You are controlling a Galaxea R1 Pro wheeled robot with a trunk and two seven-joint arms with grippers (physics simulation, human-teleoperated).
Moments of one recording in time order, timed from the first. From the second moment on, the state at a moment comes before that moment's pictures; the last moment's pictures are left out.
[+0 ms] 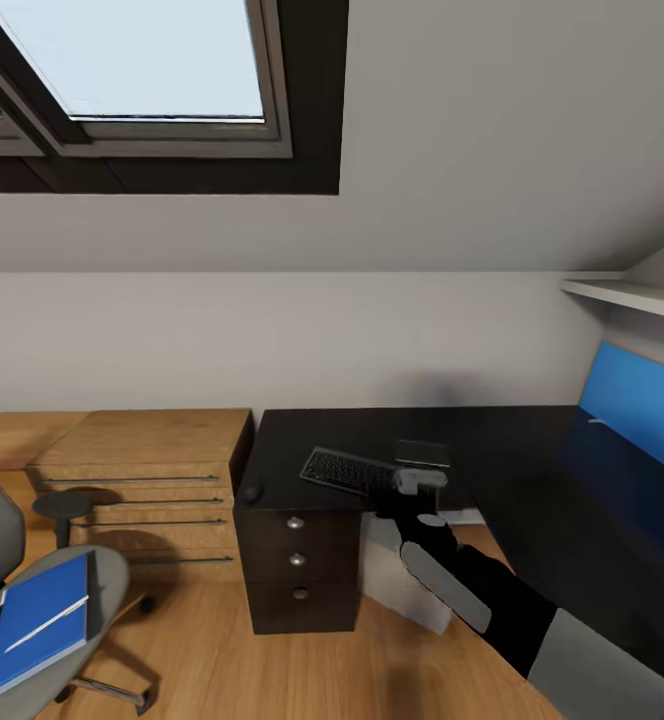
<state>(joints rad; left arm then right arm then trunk) -0.16 -0.03 0.32 -0.38 -0.03 -0.24 0.12 -0.69 -0.17 0.87 -1.18 -0.94 0.26 -0.75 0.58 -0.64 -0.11</state>
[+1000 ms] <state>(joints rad) -0.16 -0.03 0.32 -0.38 -0.03 -0.29 0.12 -0.69 -0.19 0.87 -1.12 -0.87 0.26 -0.52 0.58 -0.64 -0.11</state>
